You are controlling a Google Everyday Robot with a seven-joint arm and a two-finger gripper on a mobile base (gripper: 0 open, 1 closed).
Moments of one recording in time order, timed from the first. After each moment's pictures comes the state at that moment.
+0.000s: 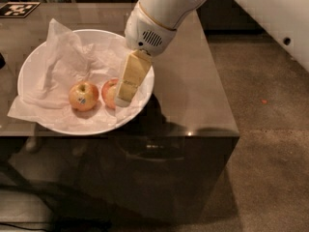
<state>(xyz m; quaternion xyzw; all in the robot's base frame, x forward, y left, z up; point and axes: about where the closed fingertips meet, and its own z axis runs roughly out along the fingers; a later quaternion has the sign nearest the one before) 0.508 0.058 0.948 -0.69 0.67 0.18 0.21</state>
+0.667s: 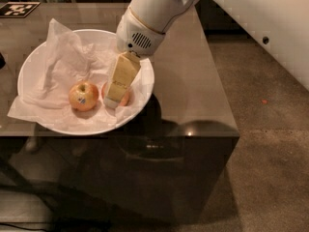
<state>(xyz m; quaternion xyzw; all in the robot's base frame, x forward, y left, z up) 0.510 0.083 0.937 -0.68 0.67 0.22 0.20</state>
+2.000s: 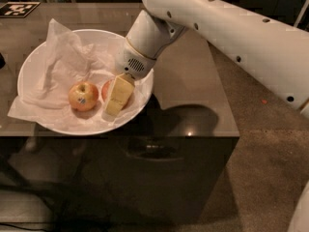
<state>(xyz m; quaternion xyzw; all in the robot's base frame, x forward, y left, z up) 0.525 0.100 0.871 -0.67 0.67 0.26 0.17</state>
